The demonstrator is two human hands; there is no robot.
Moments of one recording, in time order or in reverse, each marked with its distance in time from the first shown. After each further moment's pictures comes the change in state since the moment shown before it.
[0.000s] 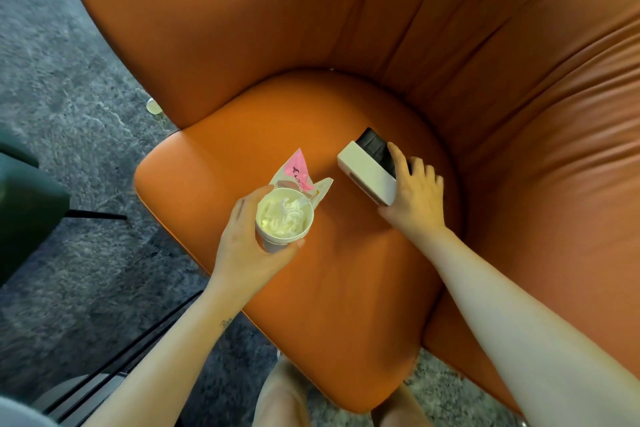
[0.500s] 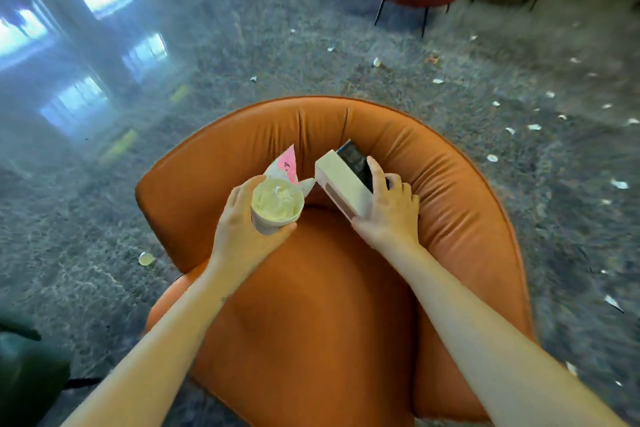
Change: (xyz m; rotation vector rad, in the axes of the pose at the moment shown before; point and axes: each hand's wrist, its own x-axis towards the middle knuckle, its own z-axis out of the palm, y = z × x) left_hand 0.063 0.189 -0.108 0.068 0.112 0.454; right_hand -0.029 -0.060 -0.230 0.147 0.385 0.138
